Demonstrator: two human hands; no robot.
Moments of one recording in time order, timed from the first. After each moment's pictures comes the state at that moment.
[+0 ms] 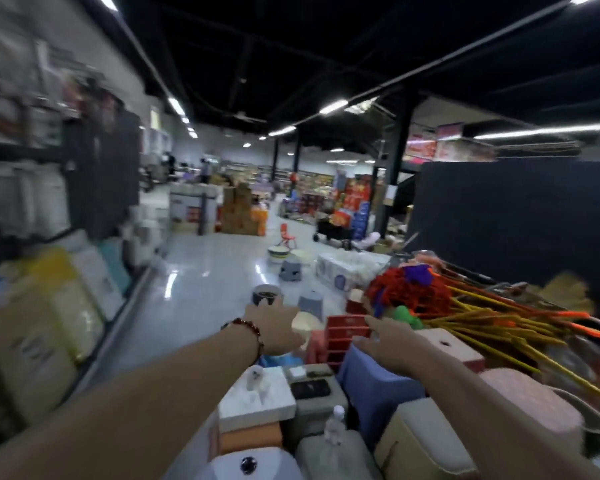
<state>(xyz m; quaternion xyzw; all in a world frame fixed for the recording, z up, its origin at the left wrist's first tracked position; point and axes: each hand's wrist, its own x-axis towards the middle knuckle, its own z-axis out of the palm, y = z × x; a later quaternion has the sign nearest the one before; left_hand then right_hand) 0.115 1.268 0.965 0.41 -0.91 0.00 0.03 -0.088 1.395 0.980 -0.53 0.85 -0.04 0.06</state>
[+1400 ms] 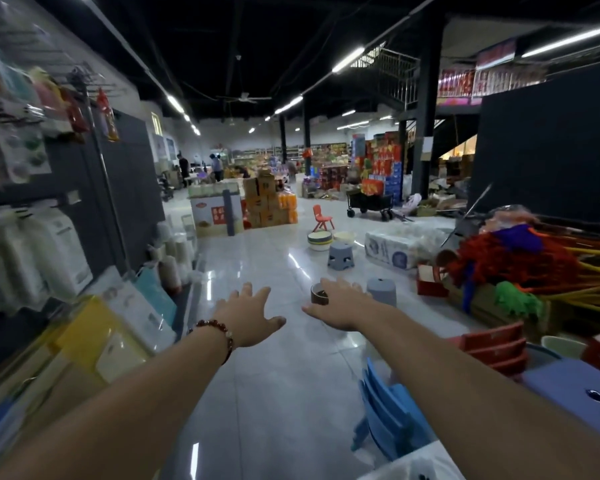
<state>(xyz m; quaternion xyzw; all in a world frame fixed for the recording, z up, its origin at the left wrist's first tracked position) 0.273 0.687 0.940 0.51 -0.86 0.01 0.01 0.081 0.755 0.940 -0.58 0.80 -0.11 0.10</state>
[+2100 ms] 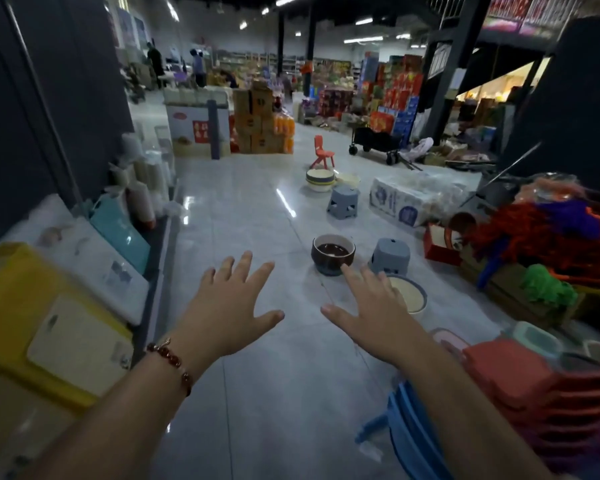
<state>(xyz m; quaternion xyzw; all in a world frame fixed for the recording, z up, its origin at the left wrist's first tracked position) 0.281 0.299 0.858 0.45 -0.89 0.01 0.05 0.070 0.411 0.864 -0.57 0.80 -0.15 0.11</state>
